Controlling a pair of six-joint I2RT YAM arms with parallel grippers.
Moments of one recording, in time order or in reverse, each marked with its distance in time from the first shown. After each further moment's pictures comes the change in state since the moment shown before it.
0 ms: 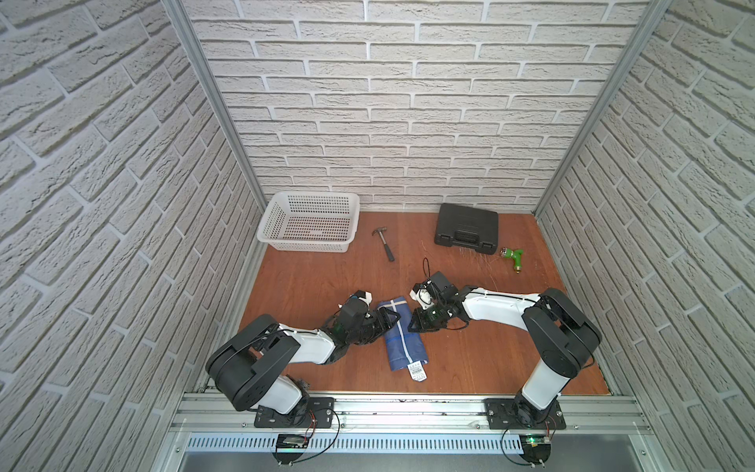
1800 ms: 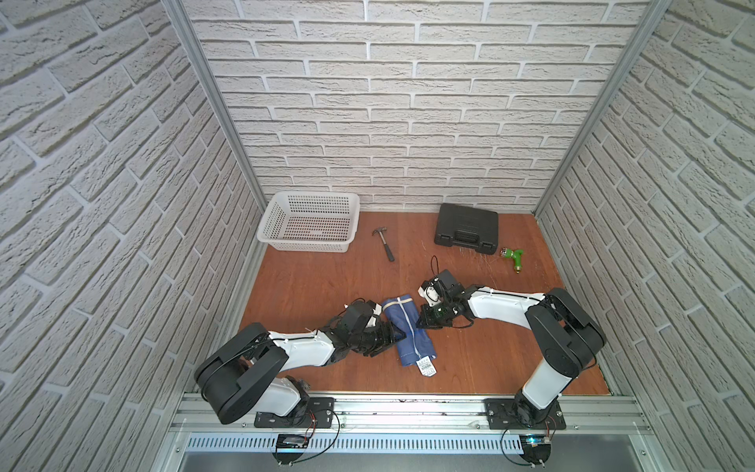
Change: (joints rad) left arm -0.071 -0.080 0.040 -0.243 0.143 0.019; right arm -0.066 -0.016 -0.033 0.014 0.021 0.037
